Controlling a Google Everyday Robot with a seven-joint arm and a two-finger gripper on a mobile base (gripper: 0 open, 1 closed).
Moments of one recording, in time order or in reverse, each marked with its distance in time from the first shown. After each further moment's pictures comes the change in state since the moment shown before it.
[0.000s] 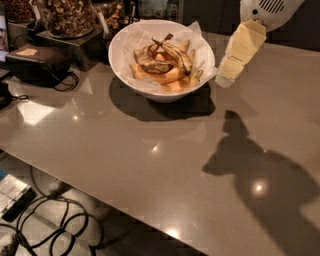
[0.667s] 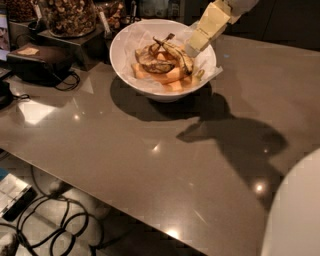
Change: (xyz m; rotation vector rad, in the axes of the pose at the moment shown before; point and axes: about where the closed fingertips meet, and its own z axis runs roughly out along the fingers) arm -0.057 -0.051 0.030 -0.070 -0.079 0.202
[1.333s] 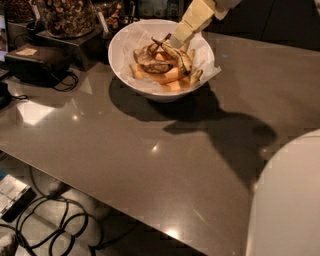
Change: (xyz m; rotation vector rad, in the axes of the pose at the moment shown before) arm -0.035 -0.004 0.009 -0.005 -0.079 0.036
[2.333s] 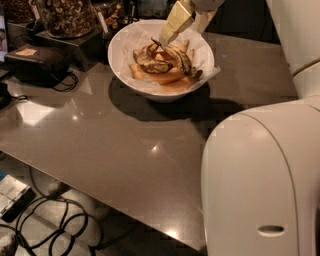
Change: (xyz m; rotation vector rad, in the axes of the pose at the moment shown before) arm -0.031 -0.020 0.041 -0.009 0.023 0.170
